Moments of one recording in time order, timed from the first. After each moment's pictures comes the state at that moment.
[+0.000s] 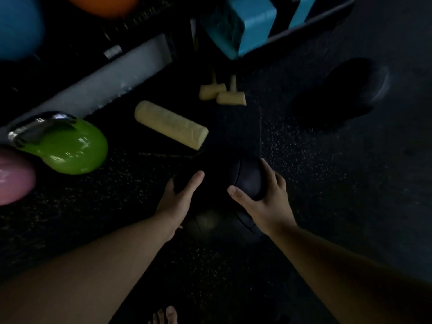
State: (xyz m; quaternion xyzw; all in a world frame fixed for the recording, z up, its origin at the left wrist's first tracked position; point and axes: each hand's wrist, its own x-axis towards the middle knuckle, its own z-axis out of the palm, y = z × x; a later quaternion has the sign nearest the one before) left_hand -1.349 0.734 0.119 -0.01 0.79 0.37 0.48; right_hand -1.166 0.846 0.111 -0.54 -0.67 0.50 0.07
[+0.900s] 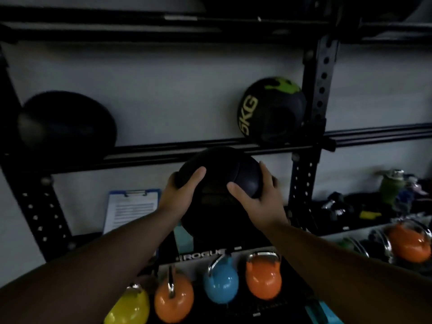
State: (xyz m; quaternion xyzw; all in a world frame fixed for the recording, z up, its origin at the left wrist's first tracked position) left_hand -1.561 0.574 1.000 0.16 0.72 0.67 0.02; right_hand -1.456 0.759 0.972 -0.14 -0.78 0.49 0.36
